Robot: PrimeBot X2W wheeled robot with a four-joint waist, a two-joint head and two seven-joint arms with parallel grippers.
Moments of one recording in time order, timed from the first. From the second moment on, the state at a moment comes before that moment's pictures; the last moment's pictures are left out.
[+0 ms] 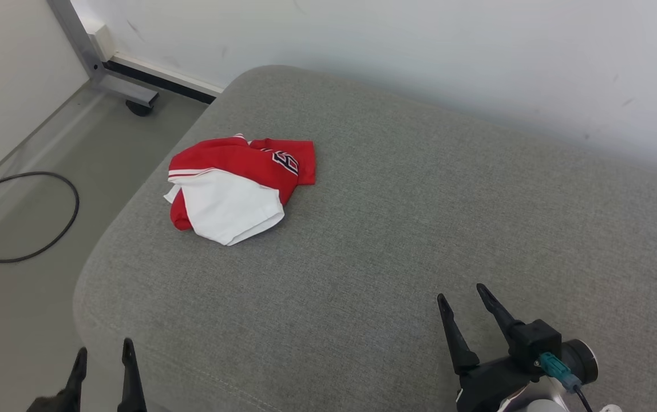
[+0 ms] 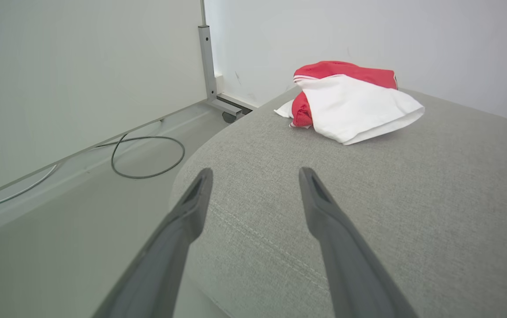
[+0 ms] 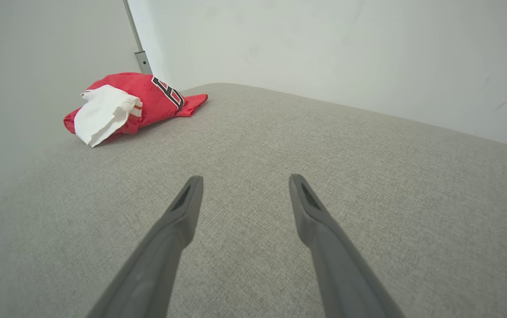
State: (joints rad) left arm -0.01 0.05 0.16 0.33 -0.16 -0.10 -0.26; right arm -0.21 -0.09 0.15 0.48 0.08 0.13 -0.26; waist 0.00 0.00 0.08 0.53
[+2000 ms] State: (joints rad) left arm -0.89 0.42 -0.08 1.18 -0.46 -0.09 0.15; right arm -0.35 -0.22 0.15 0.31 0.11 0.13 -0.26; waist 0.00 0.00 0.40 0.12
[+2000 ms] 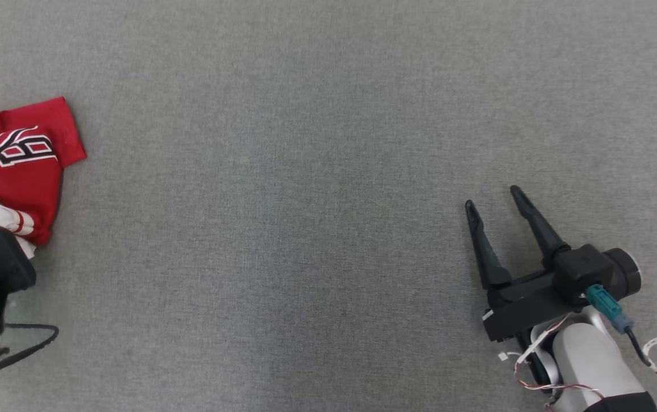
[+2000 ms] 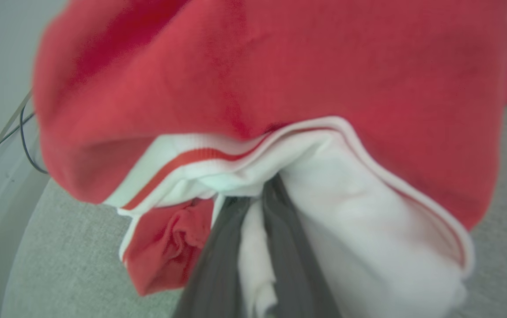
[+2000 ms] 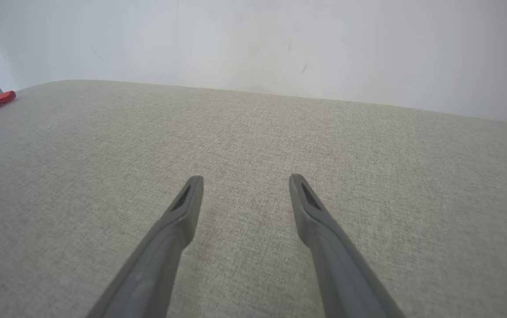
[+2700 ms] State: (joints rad) left arm -0.95 0.29 -0.36 0.85 -0.57 -0.13 0.10; right arm -0.33 -0.11 0.11 0.35 0.12 0.13 -0.26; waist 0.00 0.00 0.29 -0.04
